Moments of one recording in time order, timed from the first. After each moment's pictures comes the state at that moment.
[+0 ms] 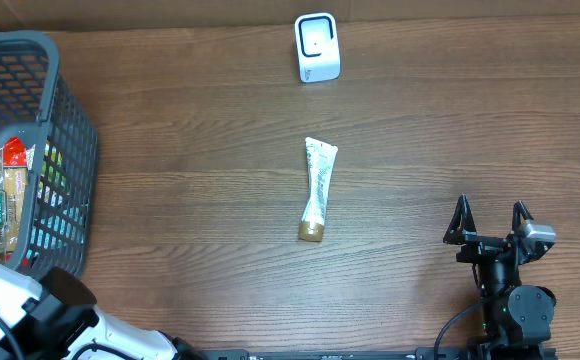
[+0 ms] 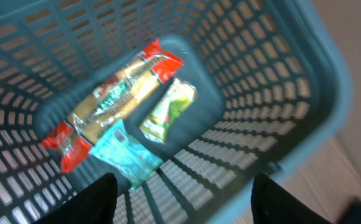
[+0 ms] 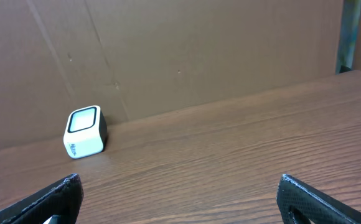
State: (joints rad) left arm 0.84 1.89 2.53 -1.61 0.15 -0.29; right arm 0.07 0.01 0.02 -0.02 0.12 0.23
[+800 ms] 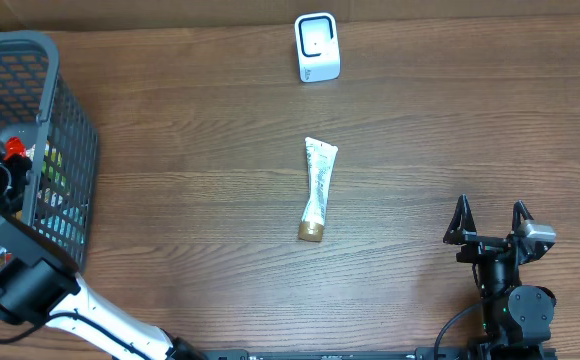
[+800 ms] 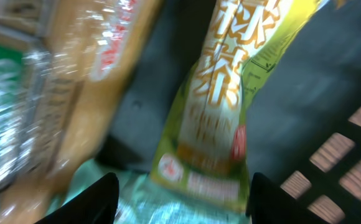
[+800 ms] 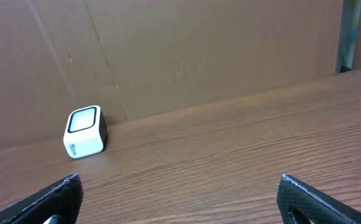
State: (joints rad) left arm 0.80 2.15 1.87 -1.17 0.12 0.09; right arm 0.07 0.01 0.02 -0.02 0.11 0.23
